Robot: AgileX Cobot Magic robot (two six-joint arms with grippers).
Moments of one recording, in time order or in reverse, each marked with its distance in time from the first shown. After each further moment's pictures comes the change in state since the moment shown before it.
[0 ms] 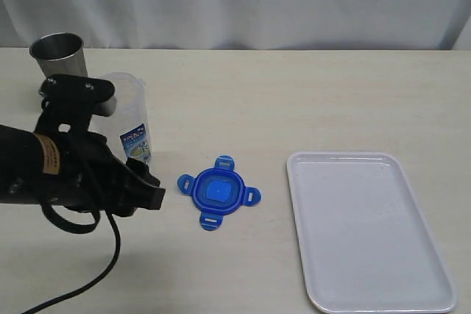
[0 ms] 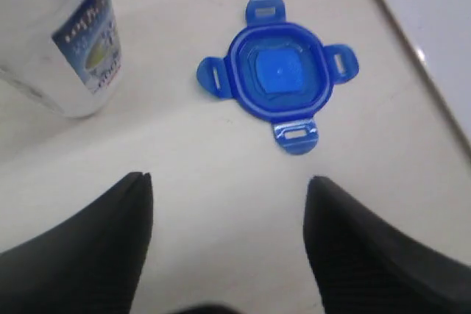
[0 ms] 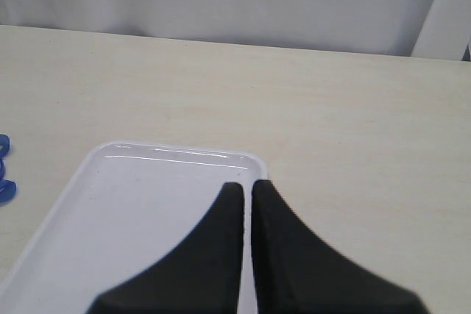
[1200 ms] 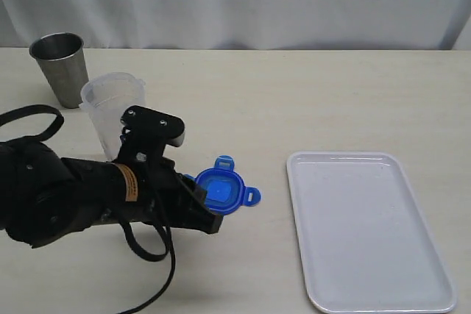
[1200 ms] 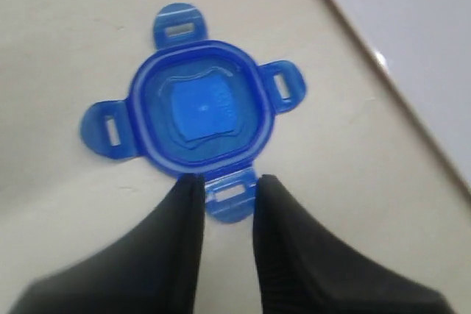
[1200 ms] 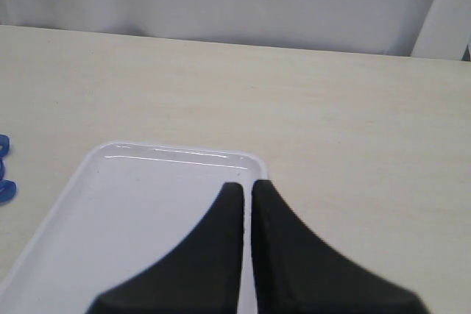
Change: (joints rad) left arm -0.104 0.308 -0.004 -0.013 -0.405 0.050; right arm 0.000 0.000 0.000 0.000 0.000 0.000
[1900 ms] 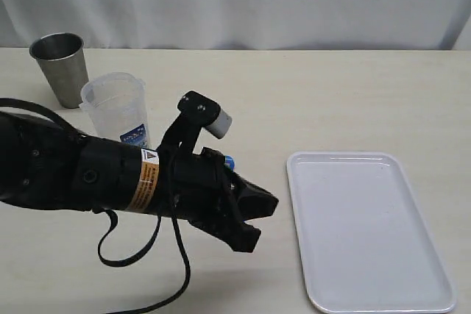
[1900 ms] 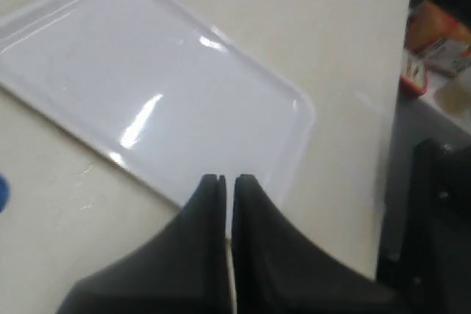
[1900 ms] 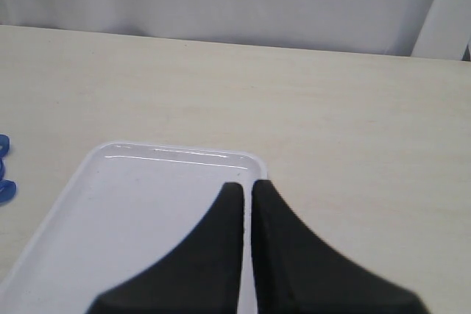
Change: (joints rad) left arm 0.039 0.000 -0.089 1.254 -0.469 -1.078; right arm 0.000 0.000 0.000 0.000 0.000 0.000
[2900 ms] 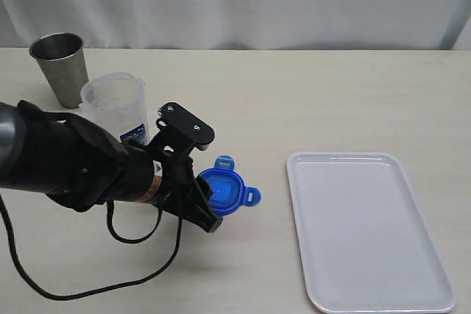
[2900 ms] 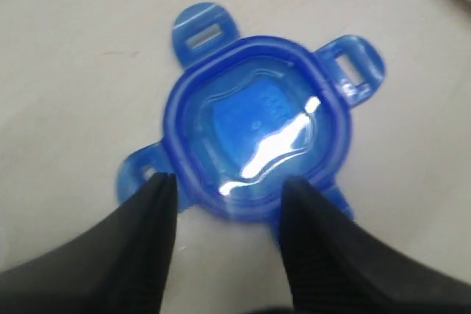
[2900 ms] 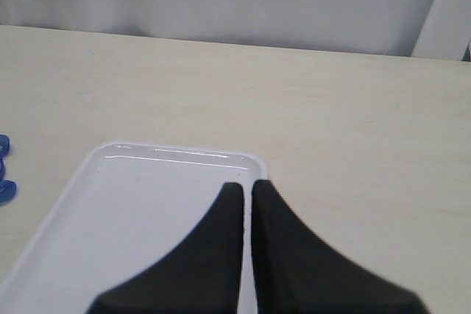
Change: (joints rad) left arm 0.010 0.188 -0.074 0.457 0.577 -0.309; right arm 0.000 0.000 0.000 0.000 0.000 0.000
